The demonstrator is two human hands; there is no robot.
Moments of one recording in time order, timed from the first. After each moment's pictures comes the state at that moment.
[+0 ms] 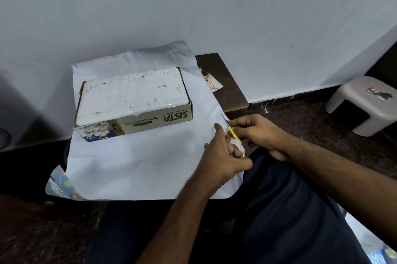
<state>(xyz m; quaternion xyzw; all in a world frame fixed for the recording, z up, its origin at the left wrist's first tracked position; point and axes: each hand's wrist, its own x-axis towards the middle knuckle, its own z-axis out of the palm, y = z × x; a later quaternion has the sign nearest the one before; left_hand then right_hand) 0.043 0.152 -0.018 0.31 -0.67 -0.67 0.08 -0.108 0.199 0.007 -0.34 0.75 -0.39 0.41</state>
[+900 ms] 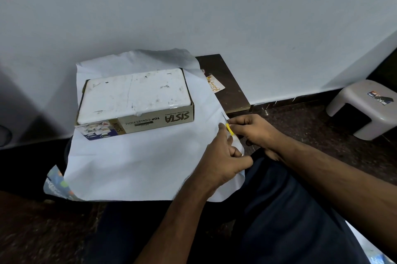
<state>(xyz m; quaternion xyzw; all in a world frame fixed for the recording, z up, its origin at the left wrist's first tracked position) 0.049 0.153 0.004 0.30 -0.67 -0.67 0.07 -0.103 0.185 0.005 -0.31 0.76 -0.42 0.39</state>
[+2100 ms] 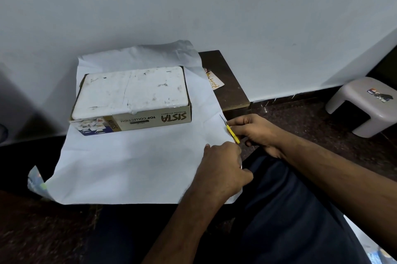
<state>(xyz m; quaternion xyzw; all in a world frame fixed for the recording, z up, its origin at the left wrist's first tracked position) 0.061 0.170 0.031 0.34 -0.85 -0.41 -0.02 -0.113 0.186 -0.010 -0.30 0.75 -0.38 0.45</state>
